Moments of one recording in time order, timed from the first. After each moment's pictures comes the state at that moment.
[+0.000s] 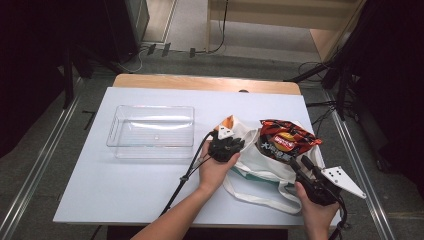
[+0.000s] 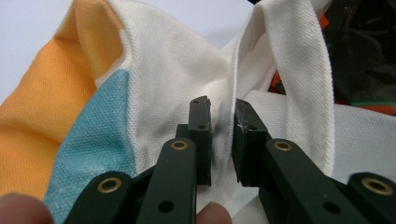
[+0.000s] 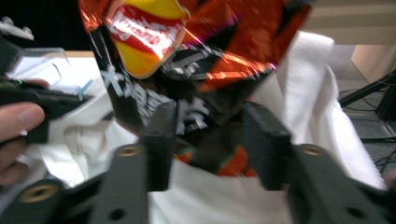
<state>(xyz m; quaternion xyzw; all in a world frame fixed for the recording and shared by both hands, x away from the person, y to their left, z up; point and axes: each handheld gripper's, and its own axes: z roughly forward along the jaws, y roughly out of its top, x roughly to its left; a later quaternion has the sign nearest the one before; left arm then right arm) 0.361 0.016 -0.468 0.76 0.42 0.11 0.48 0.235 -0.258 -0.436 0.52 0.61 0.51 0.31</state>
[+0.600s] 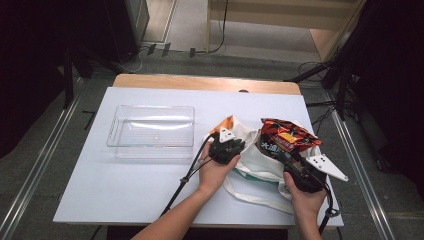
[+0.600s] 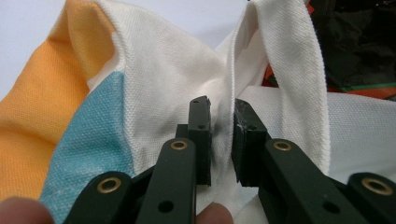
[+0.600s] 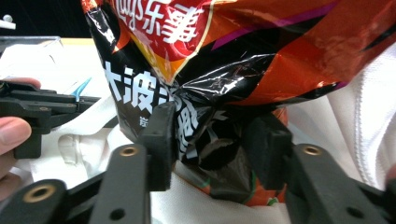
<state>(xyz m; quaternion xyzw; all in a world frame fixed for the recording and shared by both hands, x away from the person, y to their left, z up) 0.357 0.015 -0.471 0.77 0.41 0.12 0.48 0.264 -0.236 -0.440 0.52 0.63 0.49 0.30</state>
